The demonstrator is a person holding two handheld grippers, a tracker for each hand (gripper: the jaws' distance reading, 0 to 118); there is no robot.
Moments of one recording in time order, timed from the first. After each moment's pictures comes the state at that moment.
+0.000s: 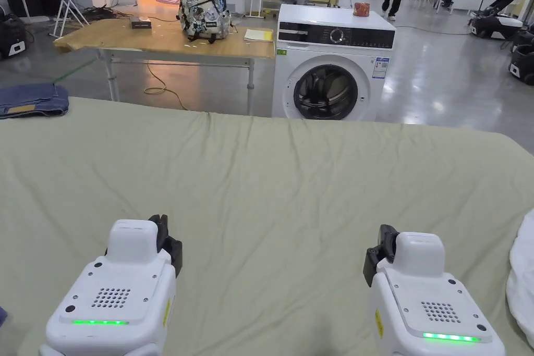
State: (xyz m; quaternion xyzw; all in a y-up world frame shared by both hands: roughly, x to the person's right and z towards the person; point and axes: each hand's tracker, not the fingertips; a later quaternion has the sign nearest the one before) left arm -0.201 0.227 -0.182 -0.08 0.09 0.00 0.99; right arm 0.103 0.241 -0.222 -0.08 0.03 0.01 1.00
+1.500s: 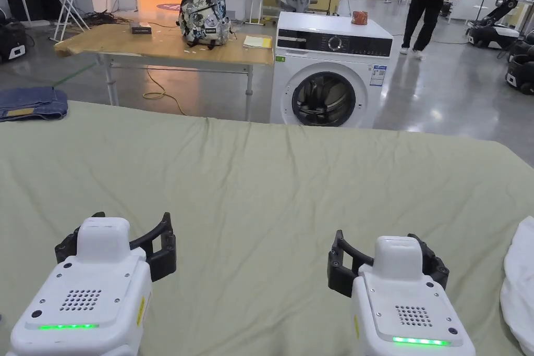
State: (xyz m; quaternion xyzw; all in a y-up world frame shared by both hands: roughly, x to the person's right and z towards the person) left arm -0.218 0.242 -0.176 -0.05 0.12 0.01 0.99; right arm 0.088 0.240 -0.222 -0.06 0.02 0.04 1.00
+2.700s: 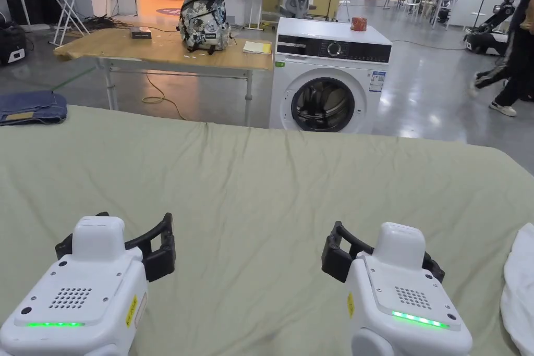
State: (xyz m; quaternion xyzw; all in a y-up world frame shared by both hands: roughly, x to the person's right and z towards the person) left arm -0.230 0.248 -0.180 -0.05 0.09 0.03 0.99; right arm 0.073 0.266 -0.229 -0.11 -0.01 -0.05 0.99
